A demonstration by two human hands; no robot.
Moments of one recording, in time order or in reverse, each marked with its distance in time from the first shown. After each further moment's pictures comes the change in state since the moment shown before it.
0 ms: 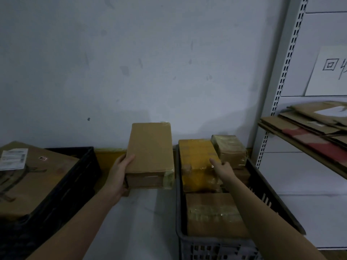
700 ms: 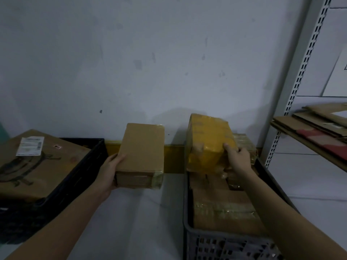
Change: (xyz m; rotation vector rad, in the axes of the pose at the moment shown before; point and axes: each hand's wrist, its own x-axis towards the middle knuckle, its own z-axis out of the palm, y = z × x) left_hand 0.009 -0.006 -0.064 0.040 0.098 -0.025; right_hand -0.033 -0.036 -0.013 0.117 0.143 -0.212
